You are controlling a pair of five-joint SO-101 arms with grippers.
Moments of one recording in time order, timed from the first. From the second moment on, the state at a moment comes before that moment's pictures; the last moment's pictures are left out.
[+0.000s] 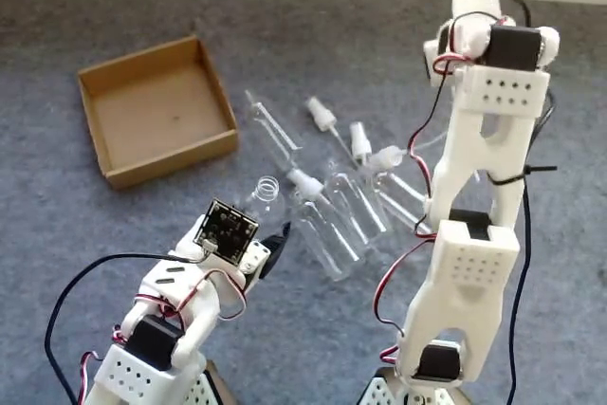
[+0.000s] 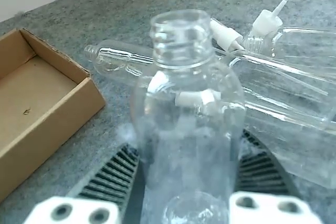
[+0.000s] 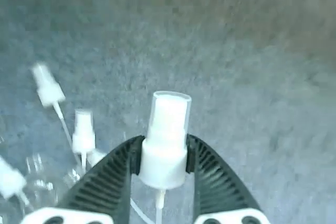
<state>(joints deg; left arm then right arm) 21.0 -103.6 96.0 43.2 -1.3 1.9 32.9 -74.3 99.6 21.2</state>
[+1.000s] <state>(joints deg) 33.8 -103.6 96.0 32.0 -1.3 1.1 -4.8 -86.9 100.1 1.8</state>
